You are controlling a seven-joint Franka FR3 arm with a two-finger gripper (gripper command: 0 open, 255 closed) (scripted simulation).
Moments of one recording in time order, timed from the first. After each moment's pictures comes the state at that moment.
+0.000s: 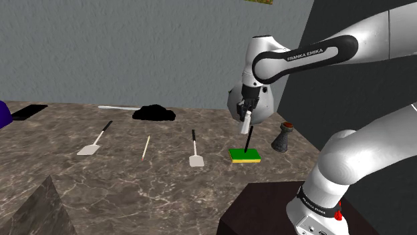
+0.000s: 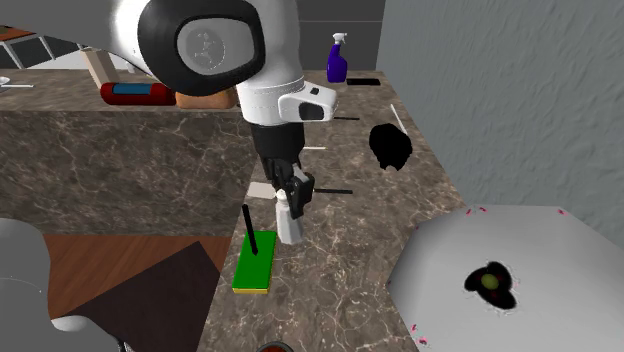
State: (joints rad) arm -0.11 -0.56 0.04 -2.57 -0.09 2.02 0.08
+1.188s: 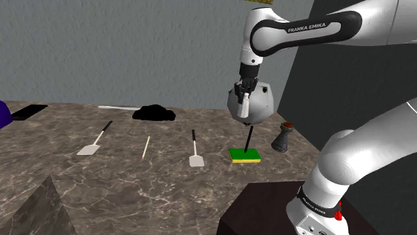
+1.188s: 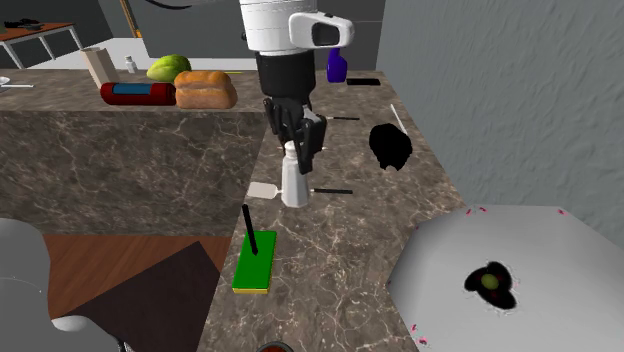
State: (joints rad) arm -0.11 -0.51 0.05 -2.33 -0.08 1.83 0.08
